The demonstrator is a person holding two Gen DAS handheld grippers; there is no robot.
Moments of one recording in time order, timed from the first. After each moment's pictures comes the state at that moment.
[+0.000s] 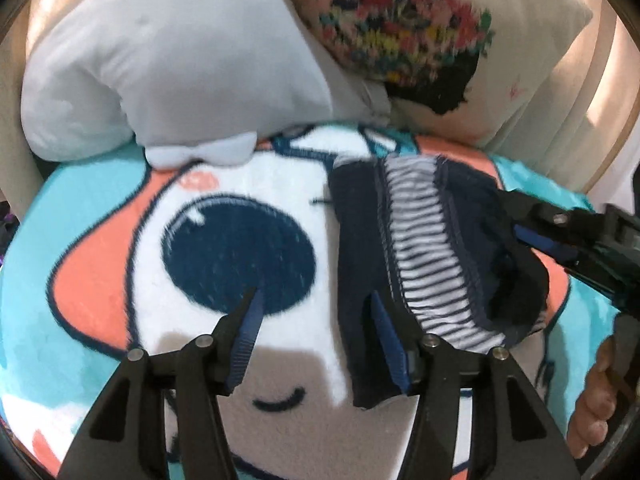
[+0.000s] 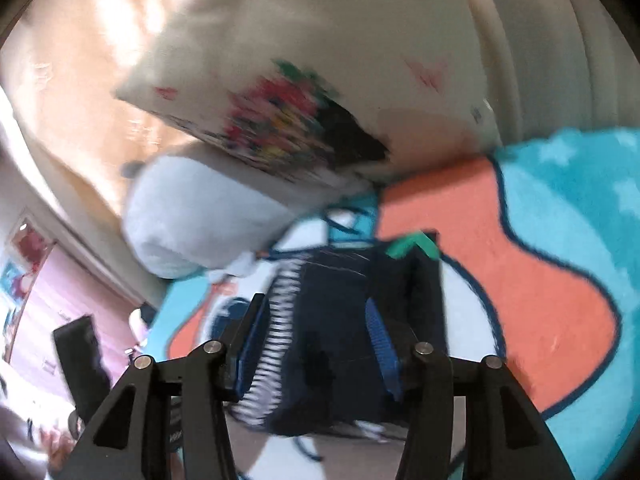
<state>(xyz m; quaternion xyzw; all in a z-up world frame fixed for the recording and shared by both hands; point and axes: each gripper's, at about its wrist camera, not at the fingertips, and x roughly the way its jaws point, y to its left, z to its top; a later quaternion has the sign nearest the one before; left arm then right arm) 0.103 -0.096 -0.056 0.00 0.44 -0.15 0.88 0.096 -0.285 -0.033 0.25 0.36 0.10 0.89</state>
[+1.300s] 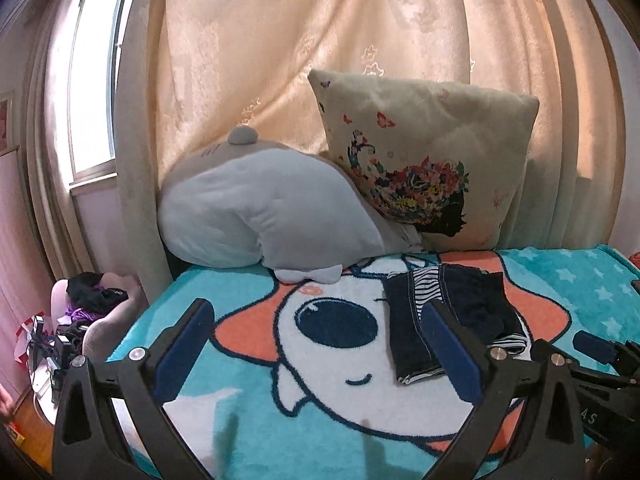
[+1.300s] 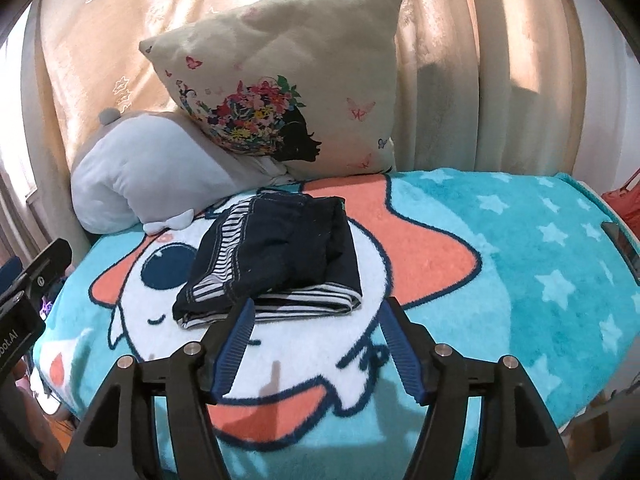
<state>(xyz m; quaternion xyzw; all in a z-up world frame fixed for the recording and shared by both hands) -0.035 -0.040 0.027 0.03 0.18 -0.04 0.98 -0.038 -0.233 -0.019 0.09 0.31 -0.07 0.94</state>
